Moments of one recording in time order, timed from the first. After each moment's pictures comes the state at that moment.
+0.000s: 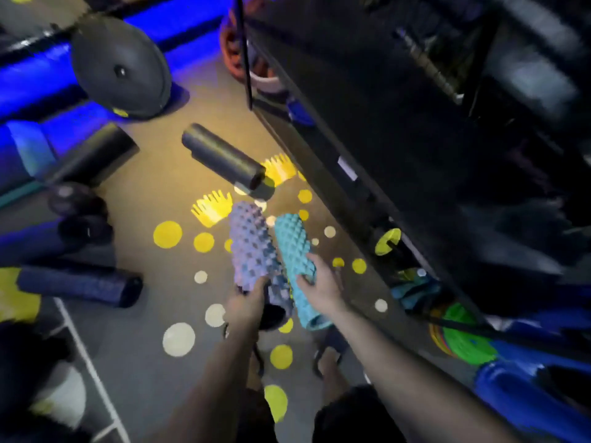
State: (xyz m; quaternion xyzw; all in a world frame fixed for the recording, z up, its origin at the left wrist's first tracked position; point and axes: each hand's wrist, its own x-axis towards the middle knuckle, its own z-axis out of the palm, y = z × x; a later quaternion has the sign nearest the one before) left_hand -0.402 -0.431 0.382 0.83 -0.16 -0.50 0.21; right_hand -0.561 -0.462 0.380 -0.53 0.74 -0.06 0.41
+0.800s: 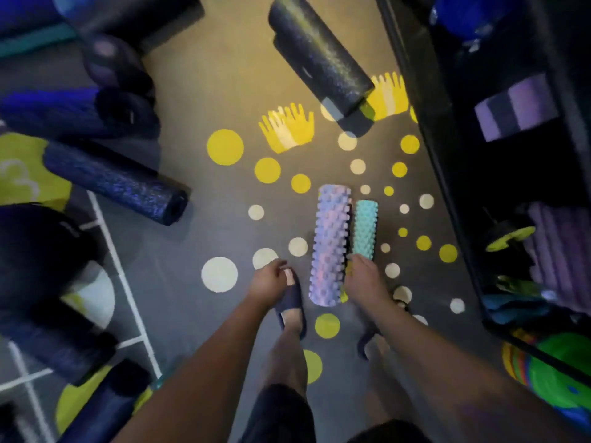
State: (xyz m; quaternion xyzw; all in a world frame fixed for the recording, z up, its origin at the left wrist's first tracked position) left_hand -0.178 -0.408 0.128 0.76 -0.33 -0.56 -0.02; right_hand -0.388 -0.459 0.112 -0.60 0.67 0.19 0.40
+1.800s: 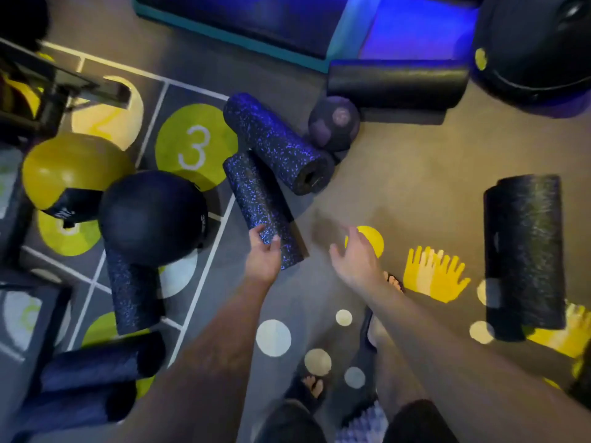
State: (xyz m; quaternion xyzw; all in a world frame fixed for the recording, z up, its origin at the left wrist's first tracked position) left_hand 0.226 -0.548 0.084 0.85 0.13 -0.34 0.37; right_hand 0.128 -0.717 0.102 -0.78 0.39 0.21 0.44
